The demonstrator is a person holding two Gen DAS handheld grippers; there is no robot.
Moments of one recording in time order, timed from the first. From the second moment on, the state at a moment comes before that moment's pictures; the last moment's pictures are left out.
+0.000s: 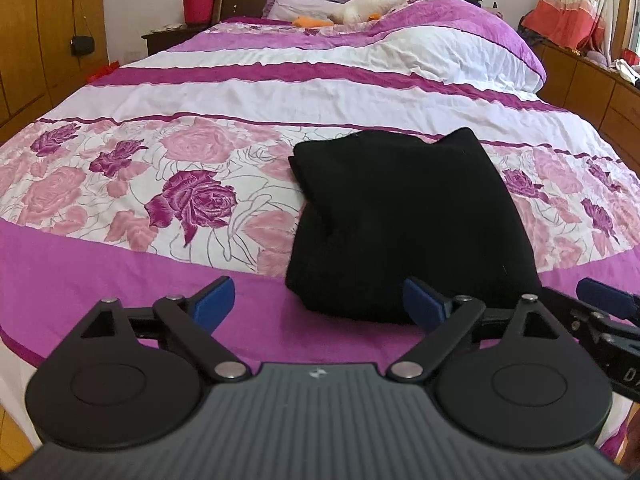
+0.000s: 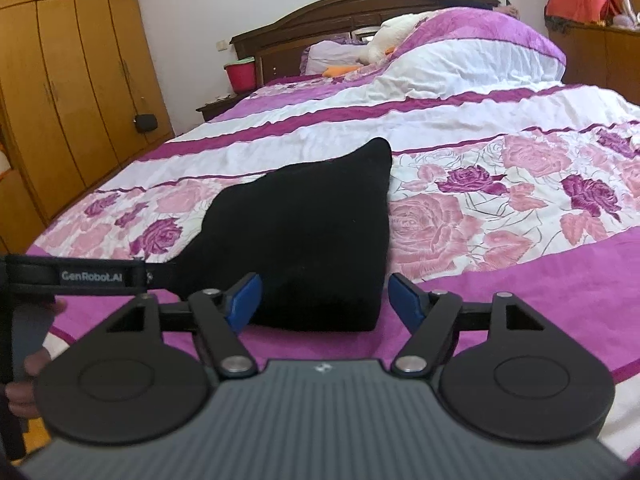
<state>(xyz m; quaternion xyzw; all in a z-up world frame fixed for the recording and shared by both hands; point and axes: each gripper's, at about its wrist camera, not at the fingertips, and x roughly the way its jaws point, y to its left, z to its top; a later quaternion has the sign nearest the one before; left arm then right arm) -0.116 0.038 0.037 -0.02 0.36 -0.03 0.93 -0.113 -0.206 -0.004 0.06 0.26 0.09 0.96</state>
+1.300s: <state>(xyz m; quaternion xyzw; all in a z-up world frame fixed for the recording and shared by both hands) -0.098 0.023 0.000 0.01 0.39 -0.02 0.92 -0.100 -0.201 -0.028 0.05 0.27 0.06 0.96</state>
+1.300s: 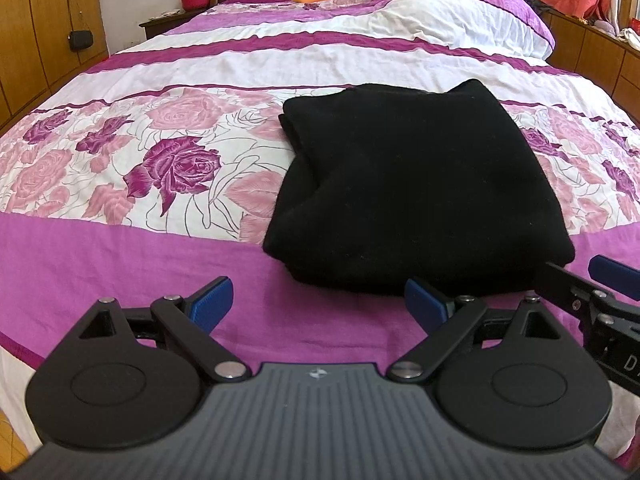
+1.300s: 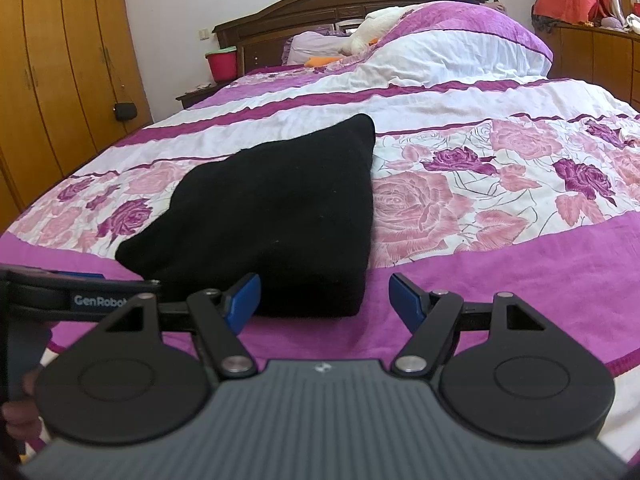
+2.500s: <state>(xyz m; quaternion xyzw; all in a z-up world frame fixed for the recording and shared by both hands) -0.106 0.020 0.002 0.01 0.38 -0.04 0.92 -0.104 -0.199 -0.027 0.05 0.27 0.06 0.96</state>
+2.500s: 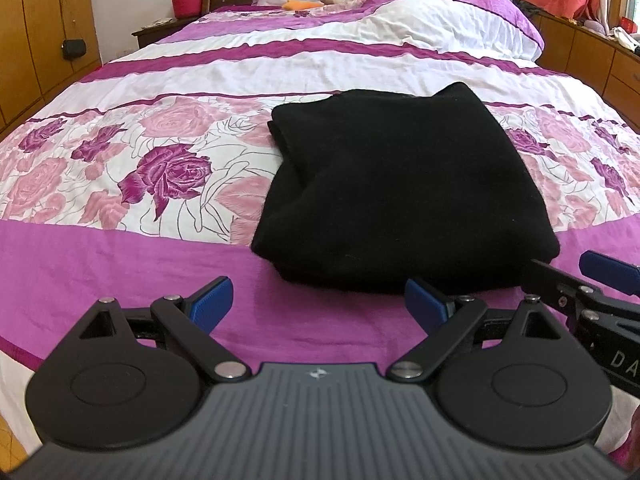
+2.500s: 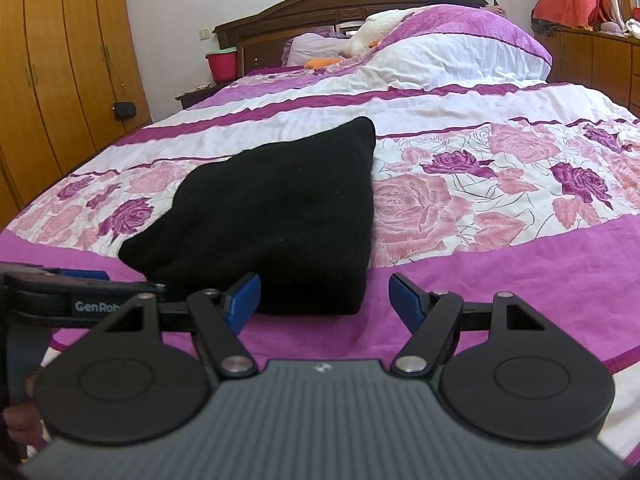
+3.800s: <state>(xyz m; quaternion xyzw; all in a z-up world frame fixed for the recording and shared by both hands) -0.105 0.018 -0.001 0.02 0.39 -0.04 0.92 -0.104 -0.197 -0.026 0.05 0.27 0.06 0.96</state>
